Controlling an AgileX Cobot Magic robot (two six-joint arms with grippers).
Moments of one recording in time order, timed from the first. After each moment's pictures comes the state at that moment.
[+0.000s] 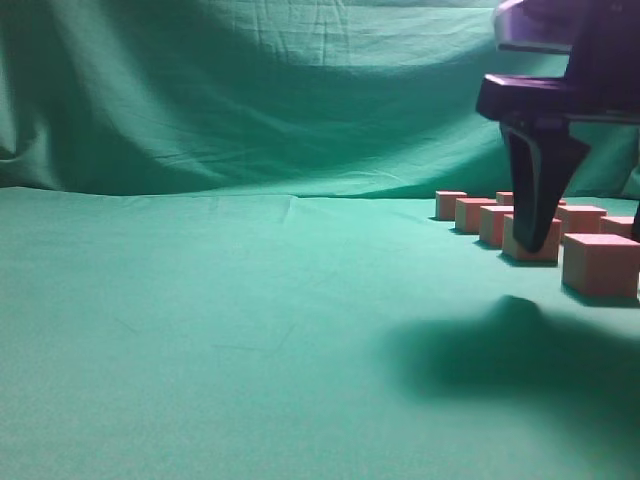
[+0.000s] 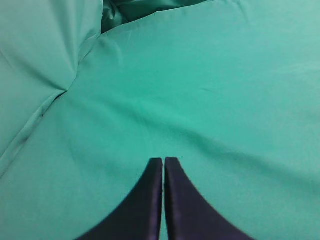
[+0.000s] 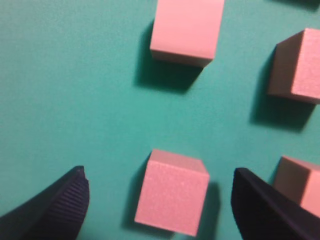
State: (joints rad) left arm 0.07 -0.02 0.02 0.41 0.37 -0.08; right arm 0.46 1.63 -0.84 -0.08 0.56 0.34
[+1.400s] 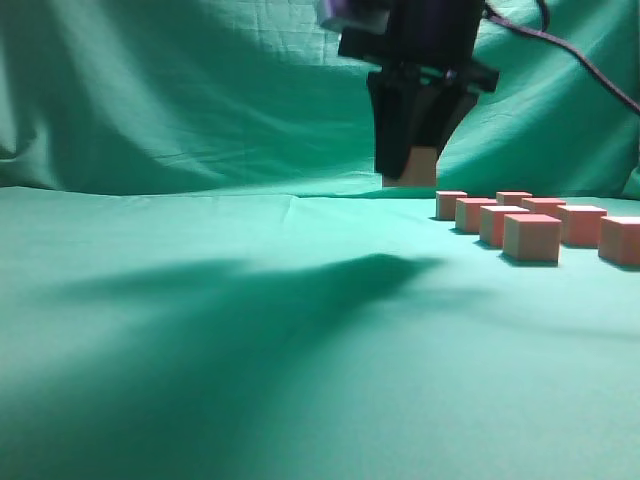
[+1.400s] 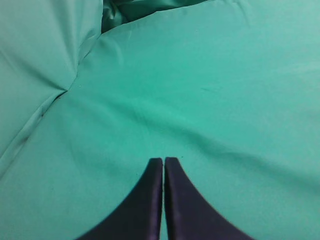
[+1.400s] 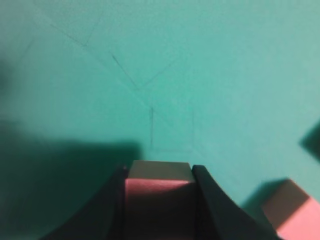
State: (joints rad) left arm 0.07 -0.02 0.02 0.41 0.37 -0.08; right arm 0.46 2.07 -1.70 0.16 1.11 -0.38
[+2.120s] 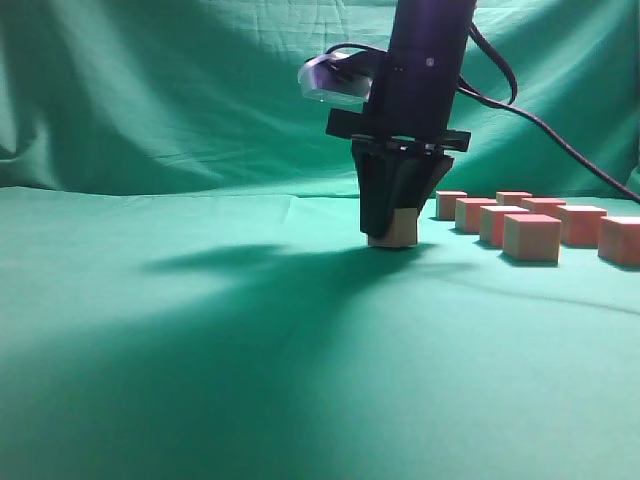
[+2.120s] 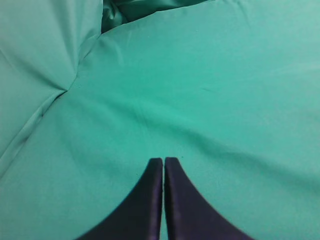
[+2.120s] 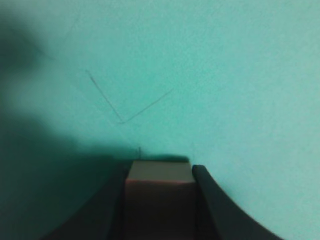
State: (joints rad) left arm 0.07 -0.02 0.02 0.41 0.37 -0.08; right arm 0.46 2.20 -1.75 0.18 1.06 -0.46
